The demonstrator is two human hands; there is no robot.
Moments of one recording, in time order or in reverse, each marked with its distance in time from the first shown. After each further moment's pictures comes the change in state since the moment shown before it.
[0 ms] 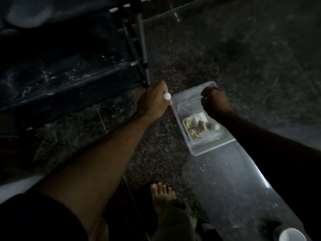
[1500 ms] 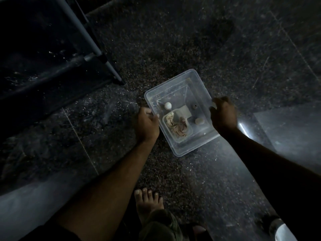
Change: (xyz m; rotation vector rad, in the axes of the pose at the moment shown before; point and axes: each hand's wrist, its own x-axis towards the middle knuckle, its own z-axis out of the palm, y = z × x) left_hand -0.013 0.004 0.138 -0.331 0.196 -0.476; right_hand -0.041 0.114 0.045 0.071 0.083 0.287
